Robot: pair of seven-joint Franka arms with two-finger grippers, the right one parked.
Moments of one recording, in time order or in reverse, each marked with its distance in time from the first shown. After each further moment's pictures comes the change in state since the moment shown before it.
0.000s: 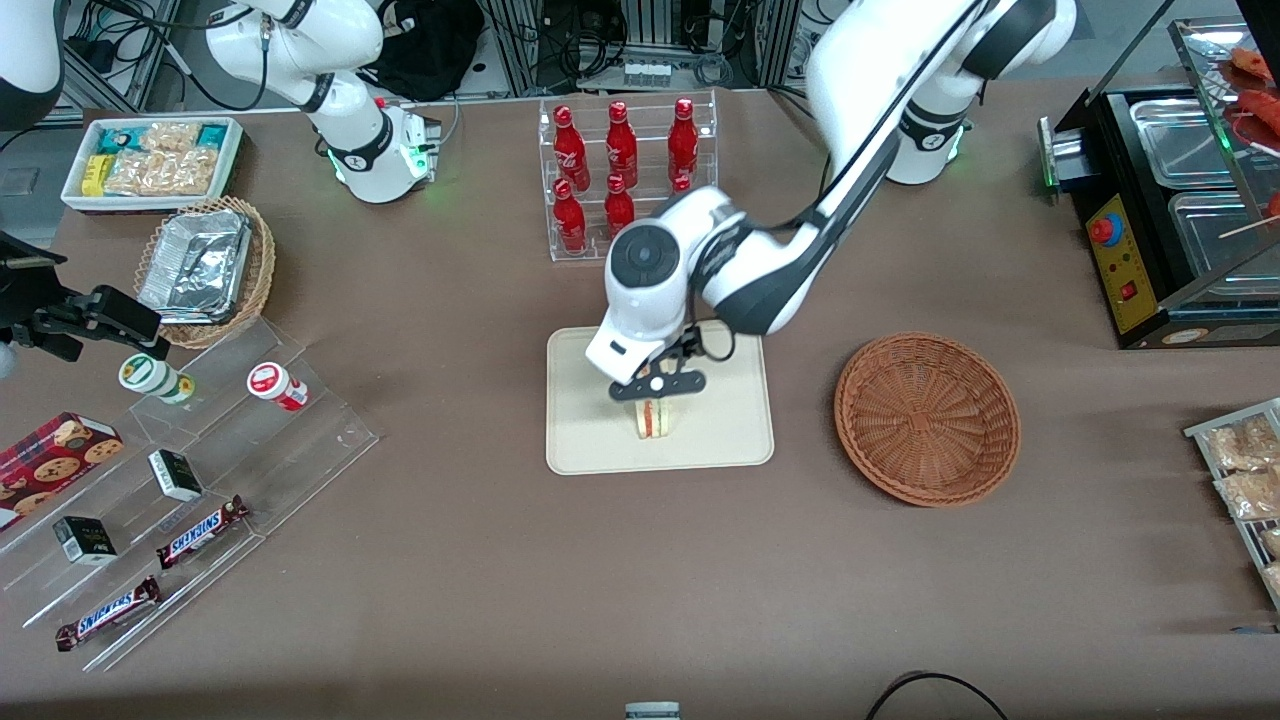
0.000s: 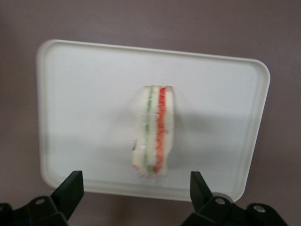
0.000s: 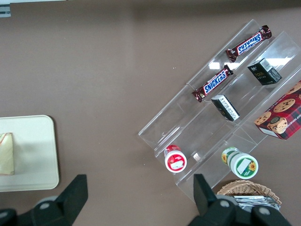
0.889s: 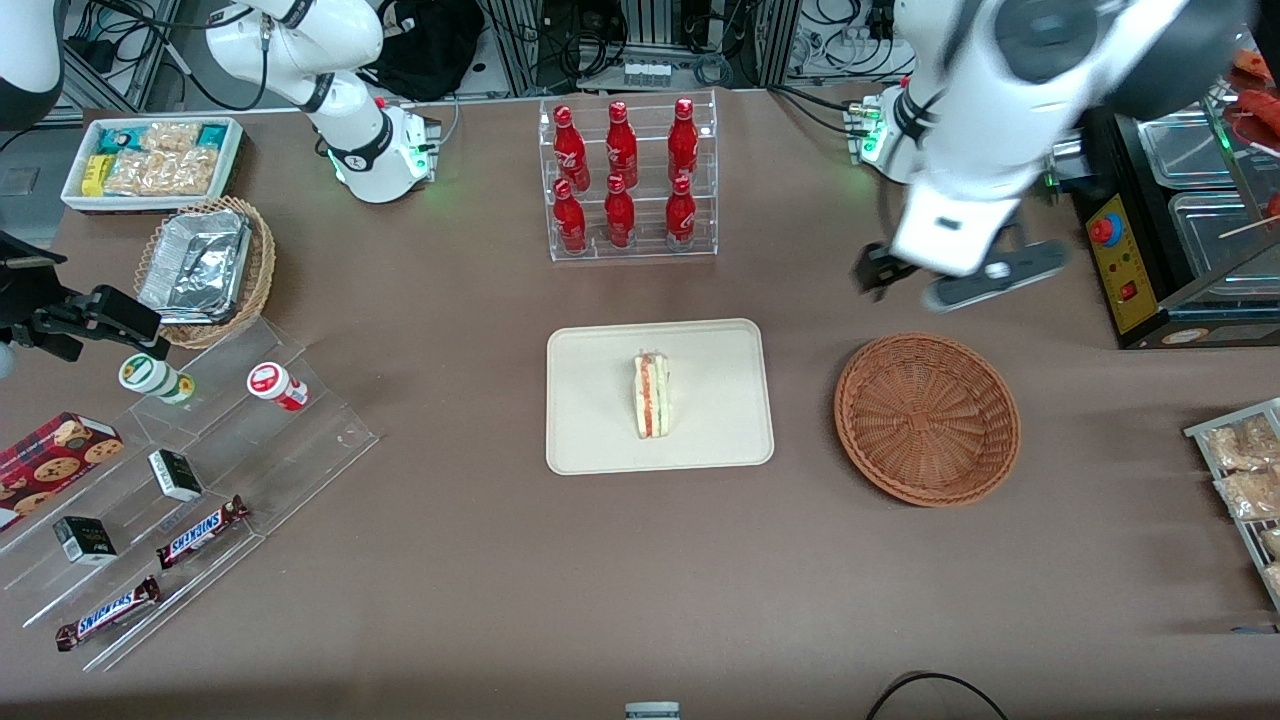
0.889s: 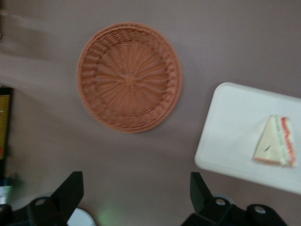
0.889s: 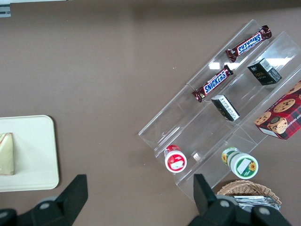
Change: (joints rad) arm 0.465 -0.649 0.014 -0.327 -0.090 -0.346 0.393
